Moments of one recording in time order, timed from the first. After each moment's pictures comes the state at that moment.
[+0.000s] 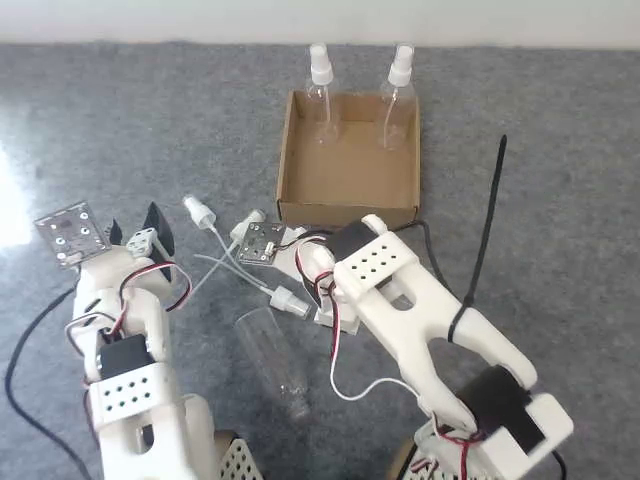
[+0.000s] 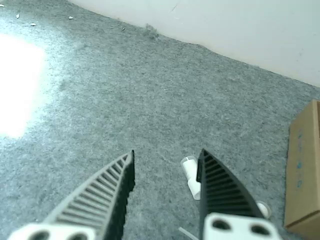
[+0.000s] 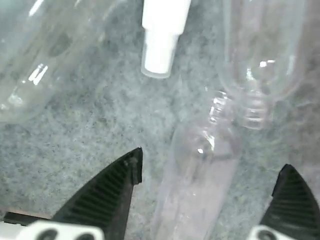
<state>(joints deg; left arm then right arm) -25.3 -64.9 81.4 24.5 12.4 -40.1 -2.8 26.6 73.8 35.6</state>
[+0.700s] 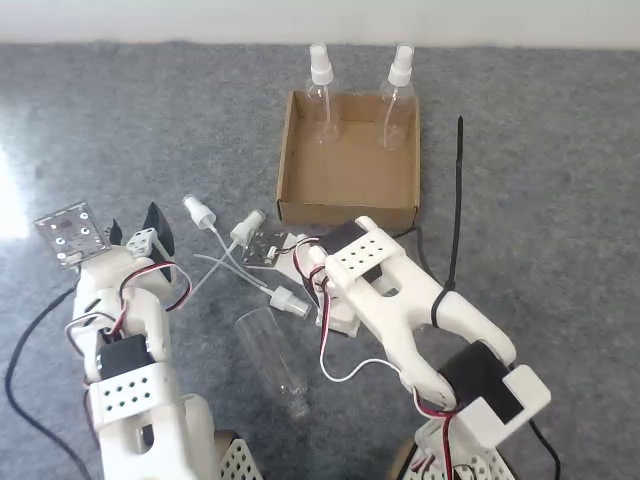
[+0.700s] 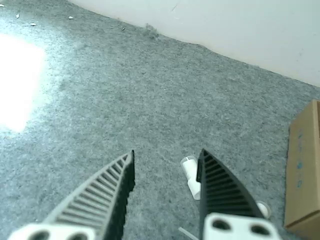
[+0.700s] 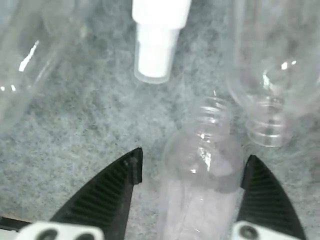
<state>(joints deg) -25.3 -64.9 81.4 24.5 12.4 -39.2 3.6 26.6 70.9 35.6</state>
